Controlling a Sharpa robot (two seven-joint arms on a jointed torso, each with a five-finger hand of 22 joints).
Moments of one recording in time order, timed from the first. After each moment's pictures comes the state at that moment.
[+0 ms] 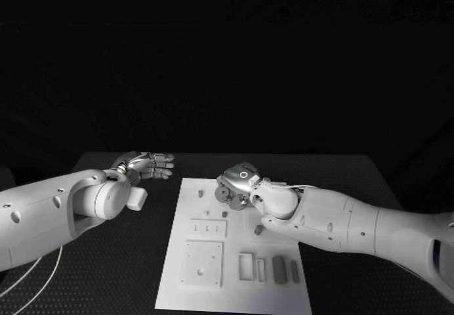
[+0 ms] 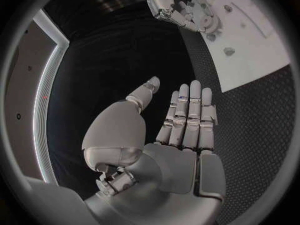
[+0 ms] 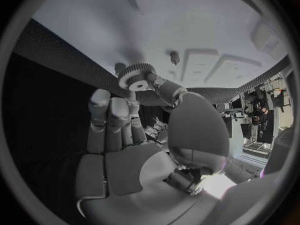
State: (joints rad) left arm 1.36 -0.75 -0.19 1.28 -0.04 -0.31 0.10; left_hand 1.05 -0.08 0.45 -0.25 0.12 0.79 0.15 0.37 0.39 1.14 0.11 0.07 0.13 0.97 0.09 0.46 0.57 0.02 0.72 0.00 0.42 1.31; right arm 1.13 -0.49 -0.08 1.17 -2.10 -0.43 -0.24; right_hand 1.05 -0.30 0.83 -0.09 0.05 0.96 0.05 0.35 0.44 1.10 -0.03 1.20 1.00 1.32 -0.13 1.19 1.09 0.22 1.22 -0.06 1.04 1.31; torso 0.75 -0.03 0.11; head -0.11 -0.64
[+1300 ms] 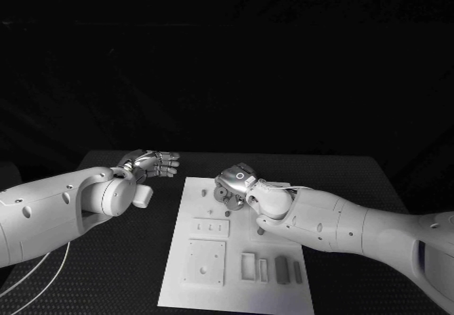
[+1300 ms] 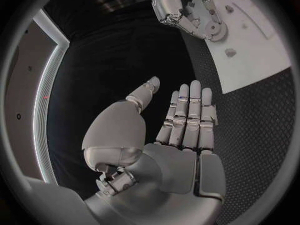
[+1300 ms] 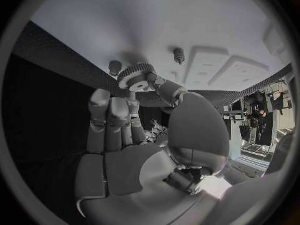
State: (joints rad) left arm 1.36 -0.73 -0.19 1.27 -0.04 -0.31 0.10; left_hand 1.05 -0.08 0.45 -0.25 0.12 0.79 0.15 0.37 0.39 1.14 0.11 0.07 0.13 0.97 0.09 0.45 0.57 0.02 0.72 0.00 0.42 1.31; right arm 1.13 -0.41 -0.10 1.07 -2.09 -0.46 -0.23; right_hand 1.05 -0.30 0.83 -0.09 0.05 0.97 0.05 0.36 0.44 1.10 -0.03 1.19 0.99 1.32 -0.13 1.19 1.08 0.22 1.22 -0.06 1.04 1.31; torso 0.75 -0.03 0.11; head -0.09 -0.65
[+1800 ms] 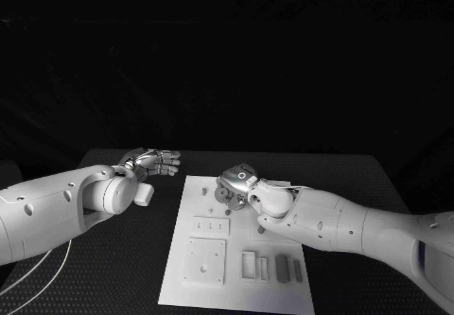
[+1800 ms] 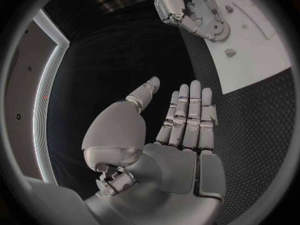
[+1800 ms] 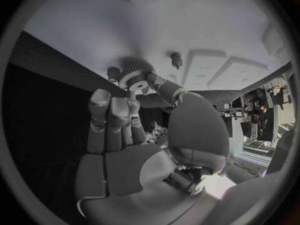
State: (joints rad) left arm 1.36 -0.73 -0.19 1.27 -0.04 -0.31 0.10; left_hand 1.05 -0.08 0.45 -0.25 0.12 0.79 0.15 0.37 0.39 1.14 0.11 0.07 0.13 0.97 0.09 0.45 0.57 0.02 0.72 0.00 0.42 1.31; right arm 1.13 -0.40 -0.11 1.05 -2.05 -0.46 -0.21; right_hand 1.05 -0.30 0.82 -0.11 0.05 0.97 0.05 0.33 0.44 1.11 -0.02 1.19 0.99 1.32 -0.12 1.18 1.08 0.22 1.22 -0.06 1.04 1.31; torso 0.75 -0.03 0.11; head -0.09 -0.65
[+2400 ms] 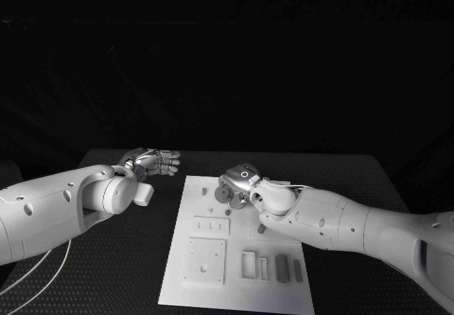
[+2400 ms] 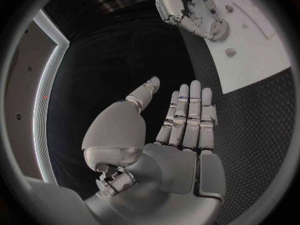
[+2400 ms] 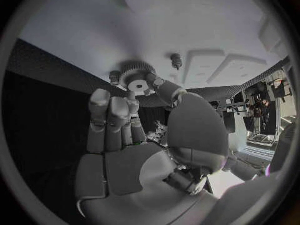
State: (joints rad) left arm 1.36 -0.73 -0.19 1.27 -0.04 -0.31 0.10; left_hand 1.05 -0.08 0.45 -0.25 0.12 0.79 0.15 0.37 0.39 1.14 0.11 0.07 0.13 0.97 0.09 0.45 0.57 0.02 0.72 0.00 0.42 1.31; right arm 1.13 -0.41 -0.11 1.05 -1.98 -0.46 -0.19; right_hand 1.05 -0.30 0.81 -0.12 0.05 0.95 0.08 0.31 0.46 1.09 0.00 1.19 0.99 1.32 -0.11 1.18 1.08 0.22 1.22 -0.06 1.04 1.31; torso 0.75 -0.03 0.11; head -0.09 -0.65
